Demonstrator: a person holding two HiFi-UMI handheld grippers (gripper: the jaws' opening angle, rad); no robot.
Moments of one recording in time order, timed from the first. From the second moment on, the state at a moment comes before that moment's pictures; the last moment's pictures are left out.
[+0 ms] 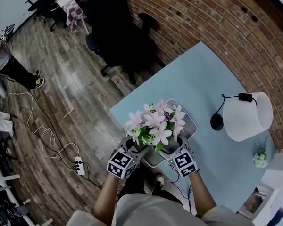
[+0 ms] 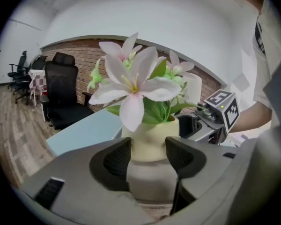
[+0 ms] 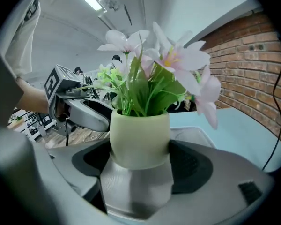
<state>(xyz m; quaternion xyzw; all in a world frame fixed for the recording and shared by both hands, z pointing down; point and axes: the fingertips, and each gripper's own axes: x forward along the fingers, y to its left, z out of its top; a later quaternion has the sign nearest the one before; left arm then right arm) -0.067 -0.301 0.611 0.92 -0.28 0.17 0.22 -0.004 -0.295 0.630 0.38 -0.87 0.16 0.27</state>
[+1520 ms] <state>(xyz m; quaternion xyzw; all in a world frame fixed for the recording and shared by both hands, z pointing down) -0.068 -0.284 0.650 0.90 -0.30 0.27 0.18 0.028 -0.257 0.676 0.40 -0.81 0.19 0.38</state>
